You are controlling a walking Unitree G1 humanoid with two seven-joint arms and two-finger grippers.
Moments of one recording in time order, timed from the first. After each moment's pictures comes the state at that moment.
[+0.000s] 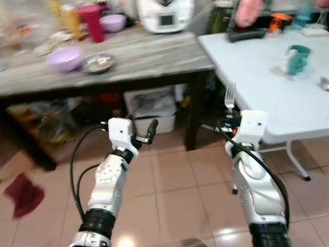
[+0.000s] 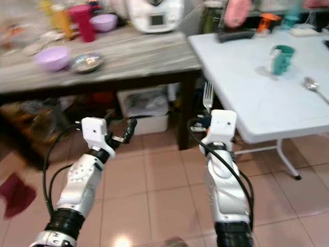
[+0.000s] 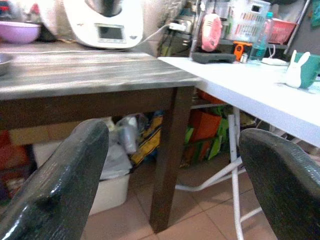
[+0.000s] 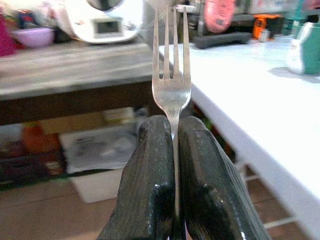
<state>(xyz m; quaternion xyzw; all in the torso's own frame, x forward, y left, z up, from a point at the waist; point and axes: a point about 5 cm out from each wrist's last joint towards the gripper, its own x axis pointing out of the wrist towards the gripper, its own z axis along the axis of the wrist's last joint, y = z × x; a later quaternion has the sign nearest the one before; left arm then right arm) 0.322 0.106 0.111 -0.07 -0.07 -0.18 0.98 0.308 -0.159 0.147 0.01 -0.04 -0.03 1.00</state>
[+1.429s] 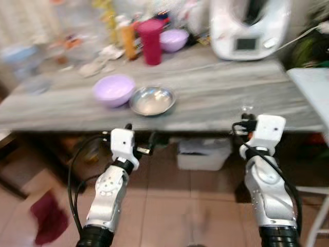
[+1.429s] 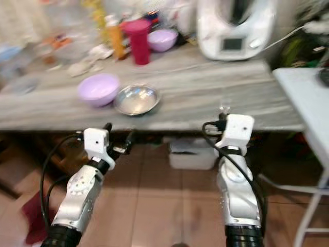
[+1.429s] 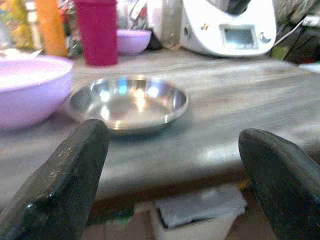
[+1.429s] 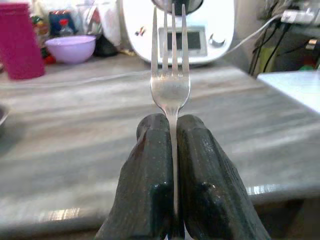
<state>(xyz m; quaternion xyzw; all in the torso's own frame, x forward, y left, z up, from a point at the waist) 0.300 0.111 0.099 -0.04 -0.05 -0.17 0.98 0.304 -0.178 0.144 0.00 -0.05 -0.06 1.00</state>
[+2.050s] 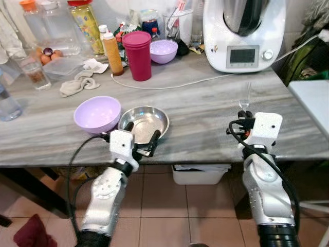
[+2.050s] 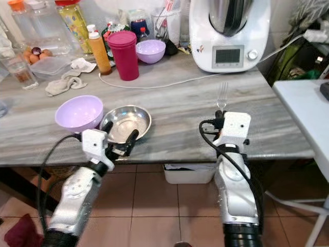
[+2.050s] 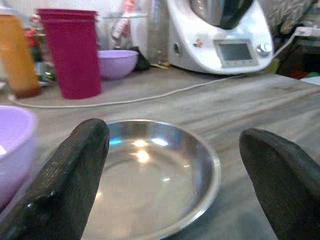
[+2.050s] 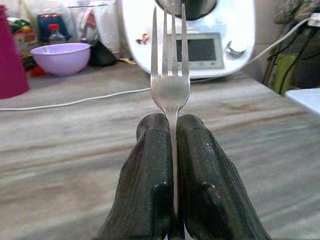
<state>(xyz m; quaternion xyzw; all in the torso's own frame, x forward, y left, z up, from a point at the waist) 0.289 0.118 0.105 -0.02 -0.08 -0.20 0.98 0.307 -0.170 0.146 0.01 -0.06 -0.04 1.00</state>
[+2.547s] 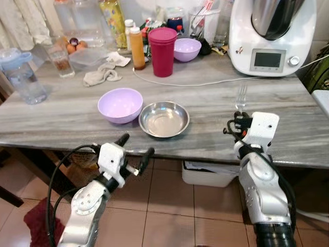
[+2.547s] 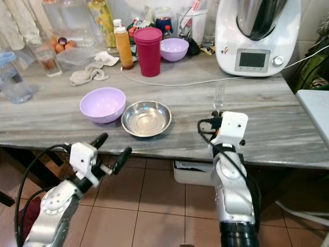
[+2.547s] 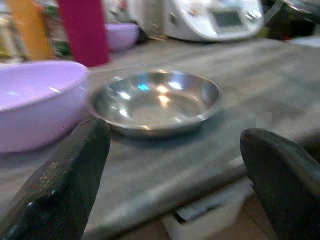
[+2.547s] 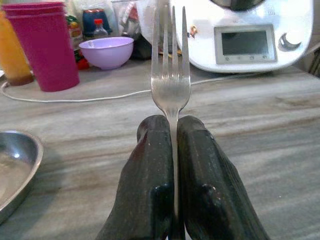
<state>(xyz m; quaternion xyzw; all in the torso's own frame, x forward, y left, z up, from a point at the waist) 0.258 0.139 0.092 0.02 -0.04 -0.28 0.96 0.316 -0.172 0.150 0.04 -0.04 -0.05 1.00</state>
